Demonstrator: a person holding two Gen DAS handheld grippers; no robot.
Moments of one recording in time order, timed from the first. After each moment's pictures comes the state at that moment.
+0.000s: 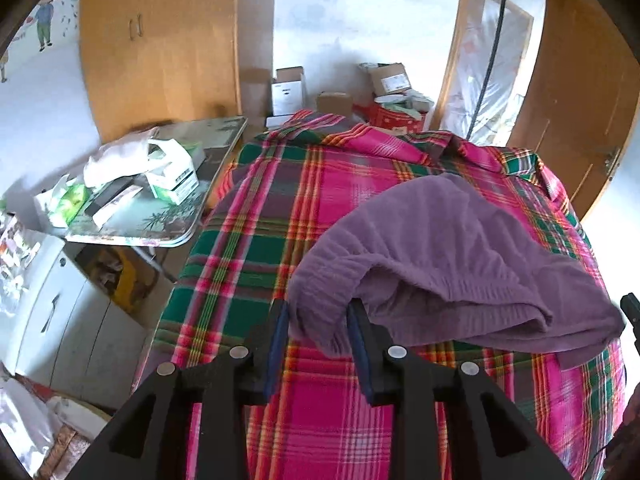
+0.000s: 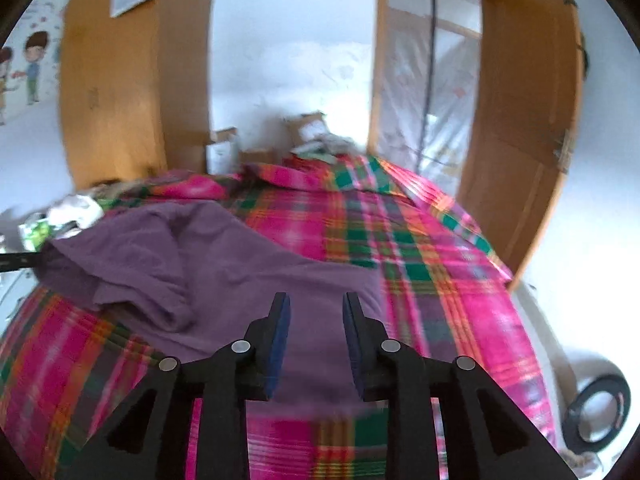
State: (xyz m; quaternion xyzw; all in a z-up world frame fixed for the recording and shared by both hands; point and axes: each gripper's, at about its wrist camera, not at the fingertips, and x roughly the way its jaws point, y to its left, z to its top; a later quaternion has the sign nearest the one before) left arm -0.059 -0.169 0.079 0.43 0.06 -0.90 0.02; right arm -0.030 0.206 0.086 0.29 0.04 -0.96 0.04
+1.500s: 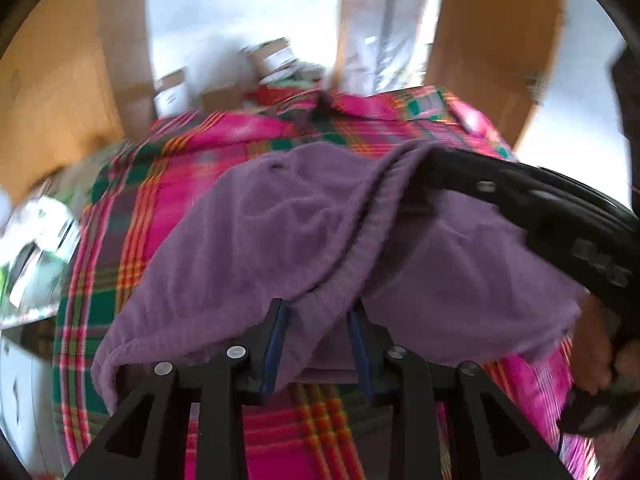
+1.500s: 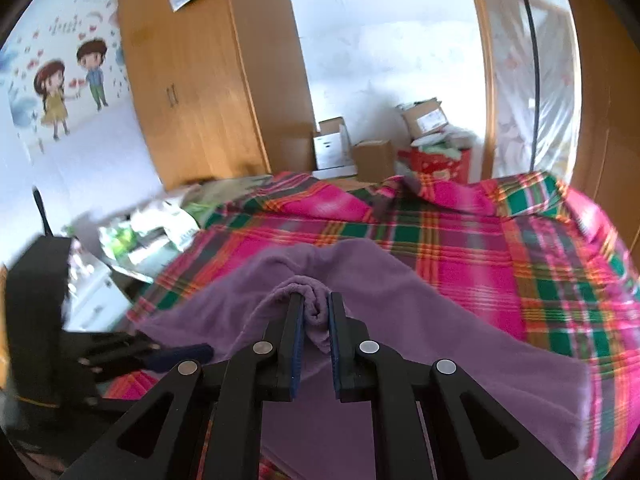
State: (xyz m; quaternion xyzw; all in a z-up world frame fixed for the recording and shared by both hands) left arm -0.128 -0.060 0.050 0.45 -0.02 -0.88 -0.13; right arm -0.150 0.083 0.088 0.32 -0.02 -0.92 0.23
